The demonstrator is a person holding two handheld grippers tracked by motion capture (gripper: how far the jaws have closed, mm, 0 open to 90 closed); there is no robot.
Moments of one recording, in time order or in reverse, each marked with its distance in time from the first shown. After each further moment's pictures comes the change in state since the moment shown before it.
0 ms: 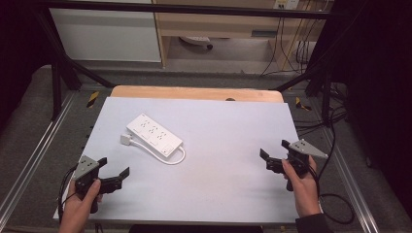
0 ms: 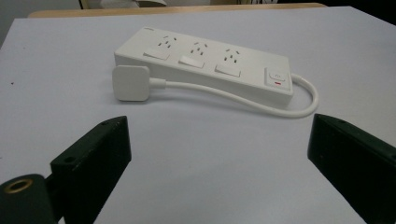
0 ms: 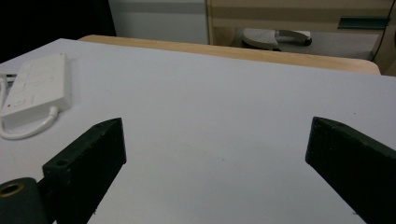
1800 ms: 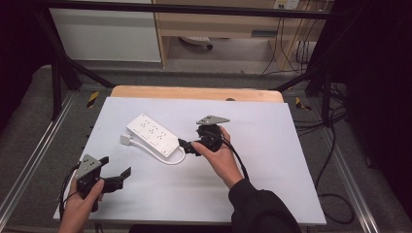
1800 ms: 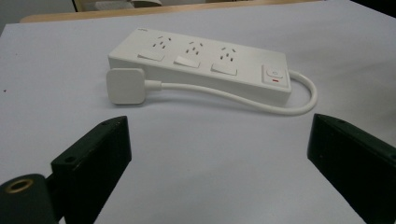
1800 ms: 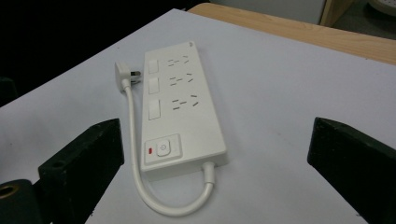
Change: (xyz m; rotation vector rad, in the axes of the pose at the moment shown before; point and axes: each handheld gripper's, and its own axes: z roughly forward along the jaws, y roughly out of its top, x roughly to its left) left arm -0.001 0.001 0.004 0.011 -0.013 0.036; right arm 0.178 0.063 0.148 0.198 0.318 -0.078
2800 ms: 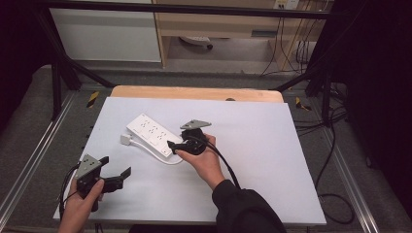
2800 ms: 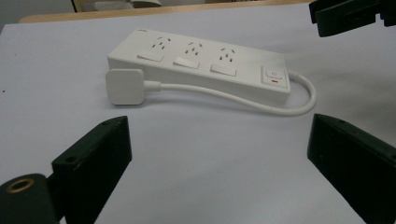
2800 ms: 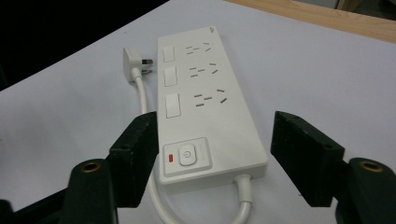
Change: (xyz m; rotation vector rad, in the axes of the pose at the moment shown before) left arm 0.000 0.000 0.000 -0.002 -0.003 0.001; right arm 0.027 -0.006 0.040 0.046 0.010 -0.027
